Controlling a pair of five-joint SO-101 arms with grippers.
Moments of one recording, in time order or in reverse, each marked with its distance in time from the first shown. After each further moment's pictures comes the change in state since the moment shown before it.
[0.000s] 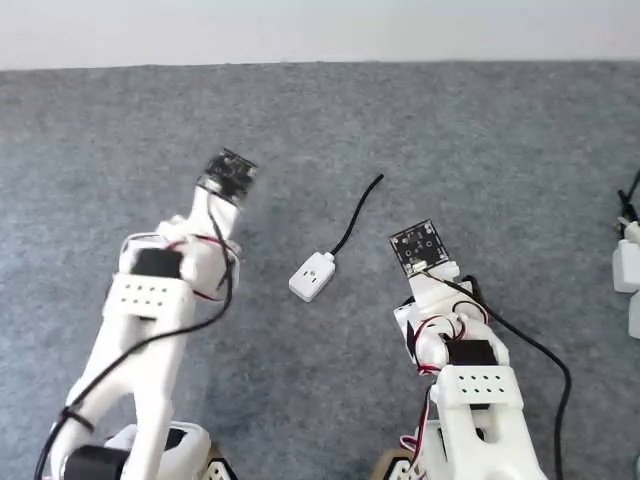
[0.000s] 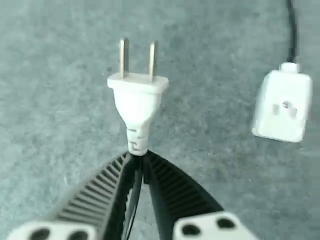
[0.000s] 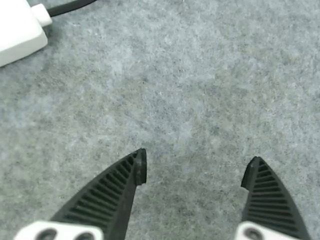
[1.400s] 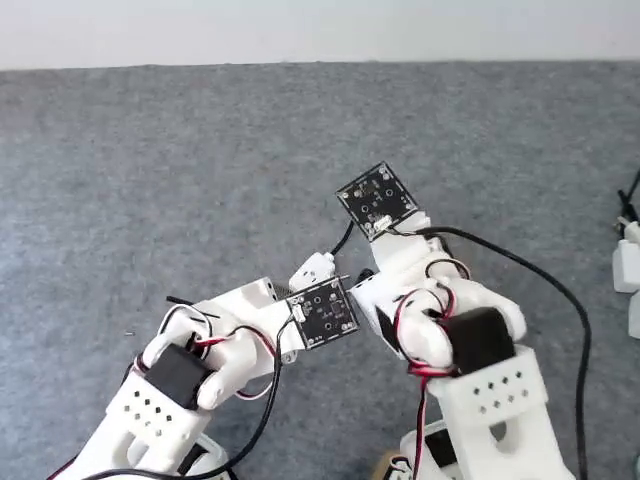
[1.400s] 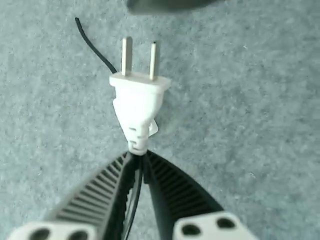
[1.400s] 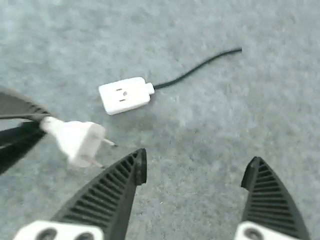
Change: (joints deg) left arm 25.6 -34.1 12.6 14.2 -12.7; right arm -19.7 0.0 -46.8 44.8 -8.0
